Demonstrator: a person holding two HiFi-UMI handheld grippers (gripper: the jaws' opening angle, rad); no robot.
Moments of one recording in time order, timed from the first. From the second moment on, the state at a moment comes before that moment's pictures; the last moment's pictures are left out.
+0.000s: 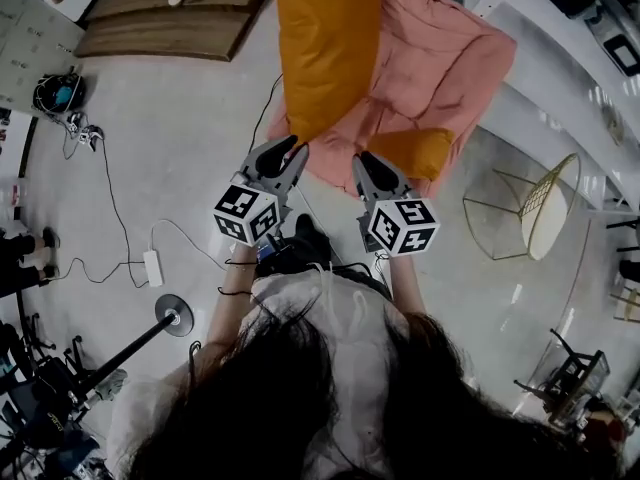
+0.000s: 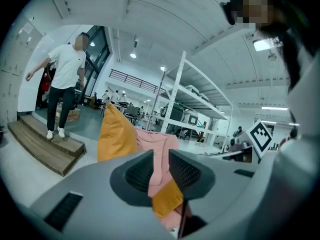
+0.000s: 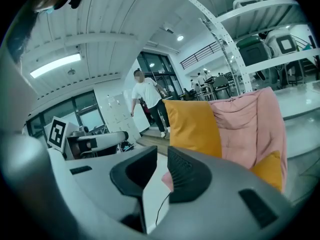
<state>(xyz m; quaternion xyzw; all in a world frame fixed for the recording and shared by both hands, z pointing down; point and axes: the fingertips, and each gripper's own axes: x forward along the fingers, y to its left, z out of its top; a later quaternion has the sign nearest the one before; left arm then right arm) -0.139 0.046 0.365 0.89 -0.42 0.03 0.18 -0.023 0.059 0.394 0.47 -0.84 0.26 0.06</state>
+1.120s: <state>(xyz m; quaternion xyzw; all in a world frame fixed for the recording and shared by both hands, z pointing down) -0.158 -0.046 0.388 0.87 -0.44 0.02 0.21 0.001 -0.040 0.401 0.48 -0.84 0.24 0.07</state>
